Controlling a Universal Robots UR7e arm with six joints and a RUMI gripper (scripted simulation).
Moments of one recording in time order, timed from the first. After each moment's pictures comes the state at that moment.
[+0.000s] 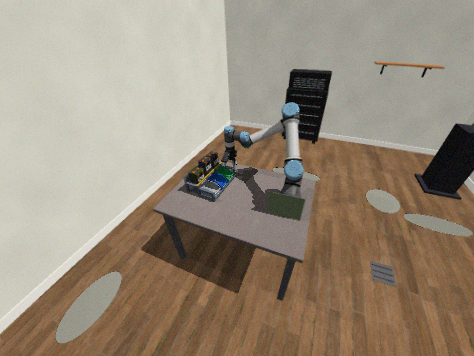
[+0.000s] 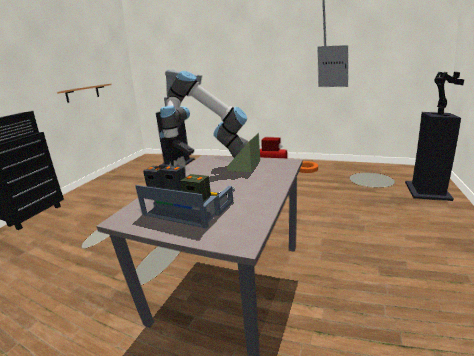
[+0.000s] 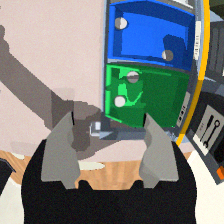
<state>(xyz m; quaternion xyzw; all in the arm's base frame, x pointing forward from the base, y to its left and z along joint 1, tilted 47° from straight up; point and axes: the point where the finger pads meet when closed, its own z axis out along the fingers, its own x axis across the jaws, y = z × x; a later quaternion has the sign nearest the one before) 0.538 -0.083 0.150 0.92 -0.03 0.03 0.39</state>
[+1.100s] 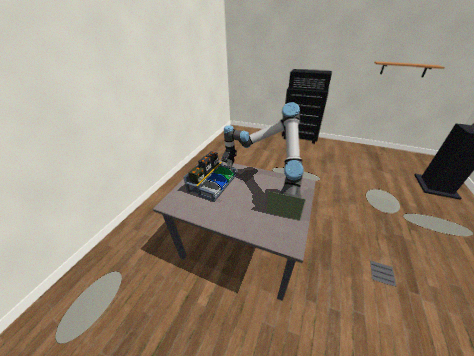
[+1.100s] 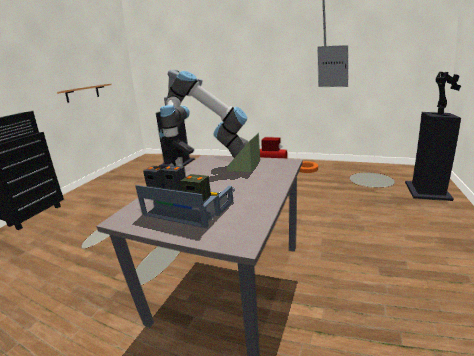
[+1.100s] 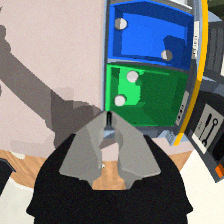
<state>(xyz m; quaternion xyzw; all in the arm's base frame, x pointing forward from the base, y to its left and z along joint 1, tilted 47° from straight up) 0.538 -0.080 0.152 0.92 -0.03 0.03 0.39</state>
